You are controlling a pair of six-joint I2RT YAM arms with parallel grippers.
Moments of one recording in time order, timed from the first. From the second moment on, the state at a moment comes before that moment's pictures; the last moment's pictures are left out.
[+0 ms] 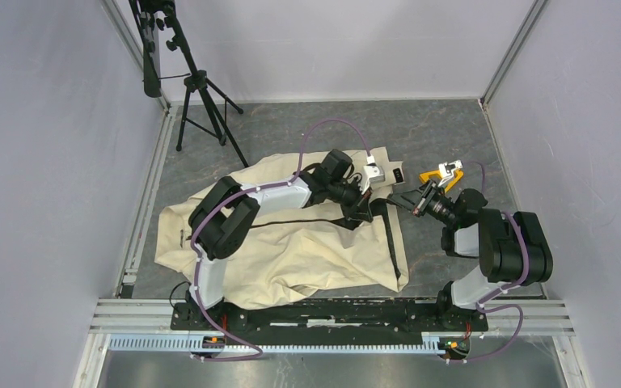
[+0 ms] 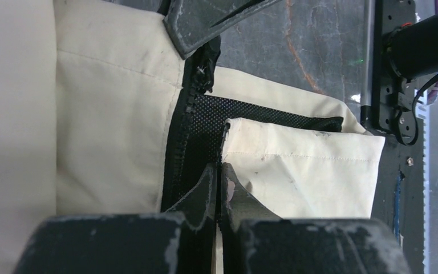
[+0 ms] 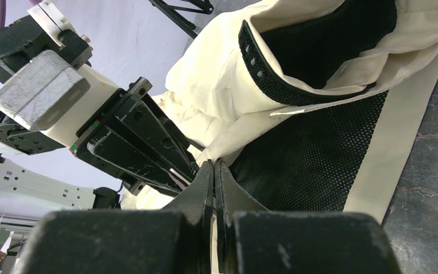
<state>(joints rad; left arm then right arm) -0.81 2.00 1.33 -0.05 0.71 0.10 -0.13 1.58 0.26 1.23 -0.99 0.91</state>
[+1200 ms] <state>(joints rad) -0.79 2.05 1.40 -0.06 0.77 -0.02 -0.12 1.48 0.24 1.02 -0.95 0.68</state>
